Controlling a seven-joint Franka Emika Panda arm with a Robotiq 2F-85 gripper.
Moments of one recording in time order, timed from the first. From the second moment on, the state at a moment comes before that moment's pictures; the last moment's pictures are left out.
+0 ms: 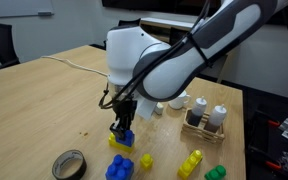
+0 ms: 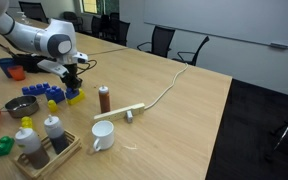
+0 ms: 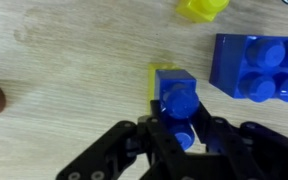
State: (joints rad) arm 0.47 0.82 0.18 -1.48 -0.05 2.34 0.25
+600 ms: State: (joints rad) arm 0.48 0.81 0.13 -1.52 -0.05 2.44 0.32
